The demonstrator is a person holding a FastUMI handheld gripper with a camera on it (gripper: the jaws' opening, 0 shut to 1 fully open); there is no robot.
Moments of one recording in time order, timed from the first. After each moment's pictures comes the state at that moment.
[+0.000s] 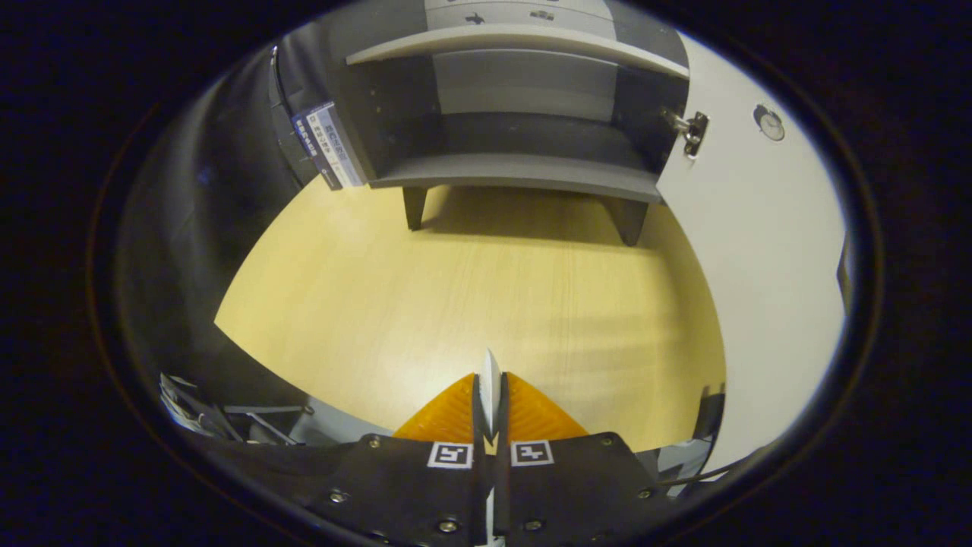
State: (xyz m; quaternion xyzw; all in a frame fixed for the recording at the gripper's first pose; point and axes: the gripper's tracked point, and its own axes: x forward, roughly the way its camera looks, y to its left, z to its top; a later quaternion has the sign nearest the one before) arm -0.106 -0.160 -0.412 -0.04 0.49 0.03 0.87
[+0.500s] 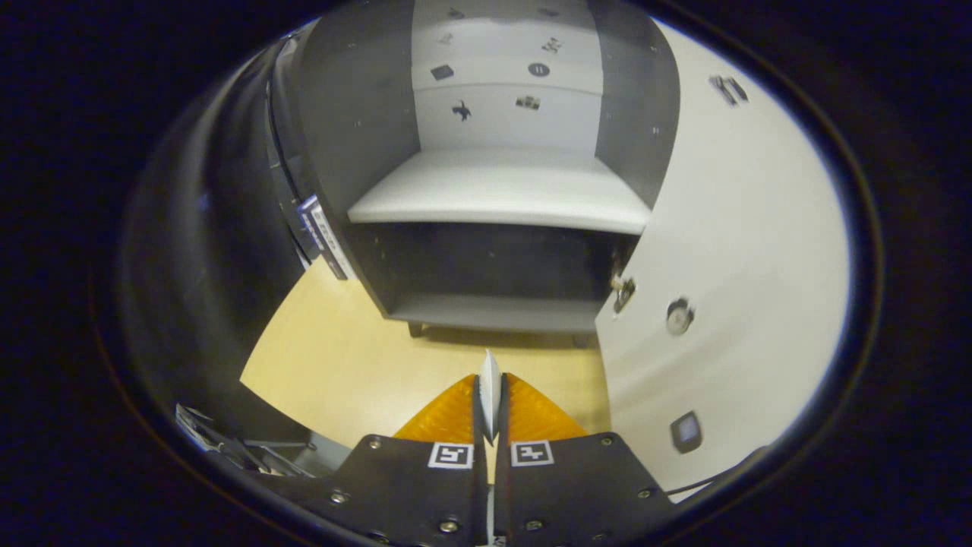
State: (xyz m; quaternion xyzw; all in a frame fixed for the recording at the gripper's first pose) arm -0.021 -0.159 -0.223 -0.06 0.38 0.02 0.92
